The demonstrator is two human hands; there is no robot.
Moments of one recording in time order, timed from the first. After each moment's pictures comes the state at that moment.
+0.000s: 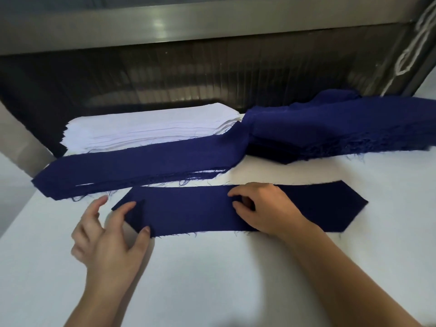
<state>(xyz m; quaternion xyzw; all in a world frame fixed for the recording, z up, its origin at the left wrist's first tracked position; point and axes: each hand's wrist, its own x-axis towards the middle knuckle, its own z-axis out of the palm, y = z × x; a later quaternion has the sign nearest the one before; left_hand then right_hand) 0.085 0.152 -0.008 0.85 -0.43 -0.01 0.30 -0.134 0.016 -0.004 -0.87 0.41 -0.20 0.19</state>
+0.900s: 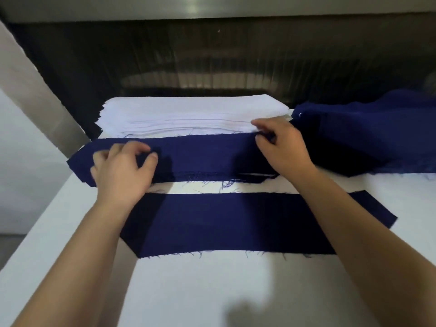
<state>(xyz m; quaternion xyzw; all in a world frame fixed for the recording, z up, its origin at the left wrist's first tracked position) 0.188 0.064 0.025 0.87 -0.41 0.01 0.27 -0.040 -0.074 0.023 -0.79 0.42 -0.37 0.23</state>
